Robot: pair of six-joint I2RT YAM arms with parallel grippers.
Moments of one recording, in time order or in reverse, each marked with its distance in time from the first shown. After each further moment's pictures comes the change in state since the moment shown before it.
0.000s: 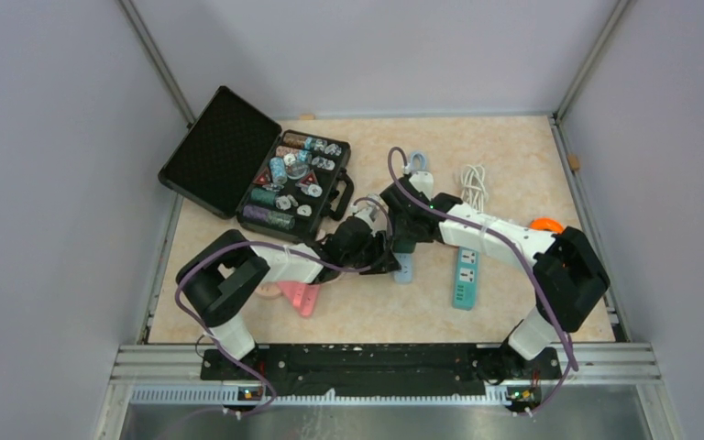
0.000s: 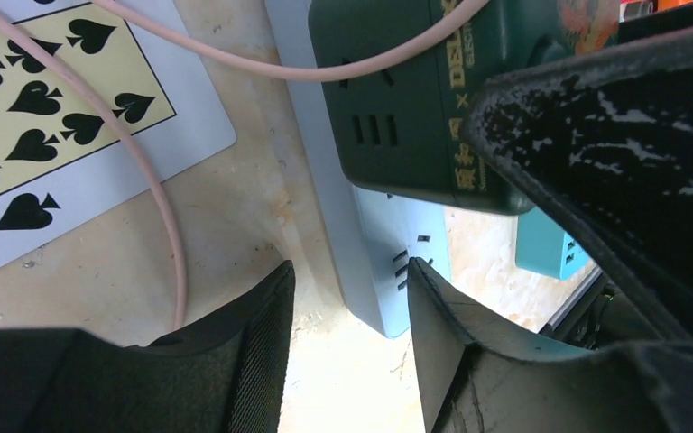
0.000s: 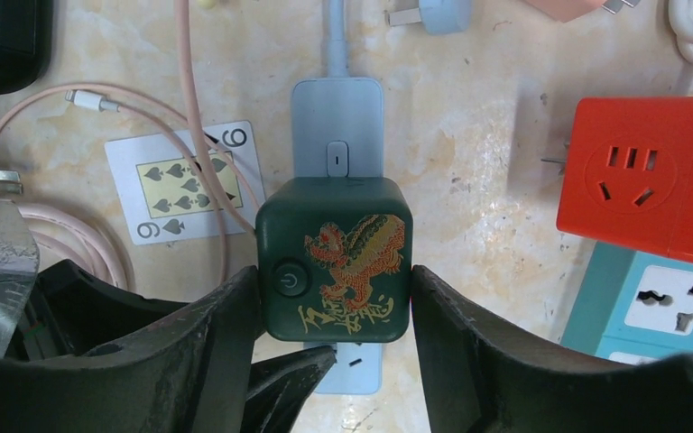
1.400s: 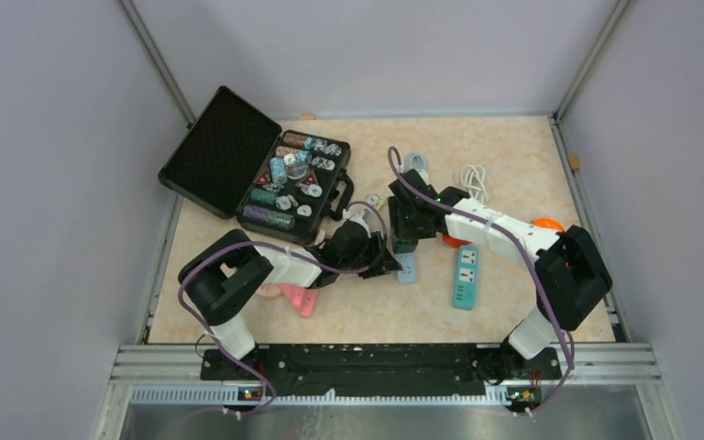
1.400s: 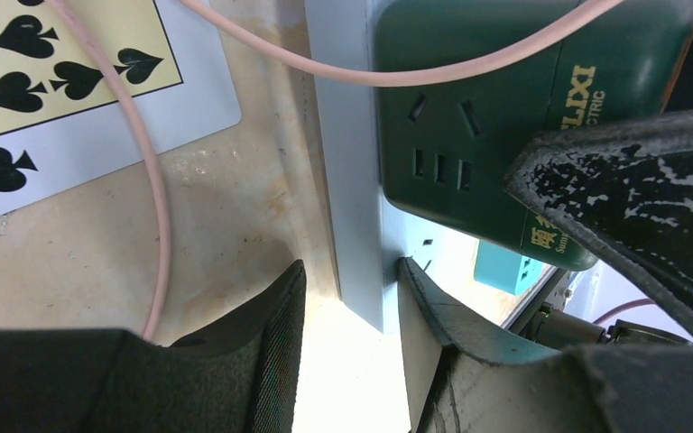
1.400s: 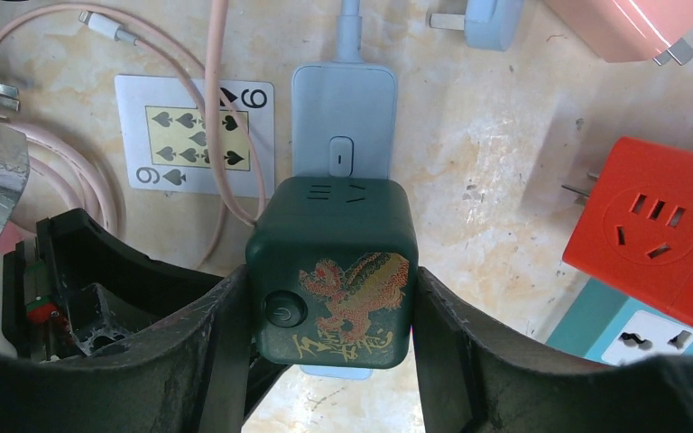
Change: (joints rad) left arm 0.006 0.019 -0.055 0.101 -0.004 -0.185; right arm -0.061 -0.006 0.010 0.001 -0.195 -0.210
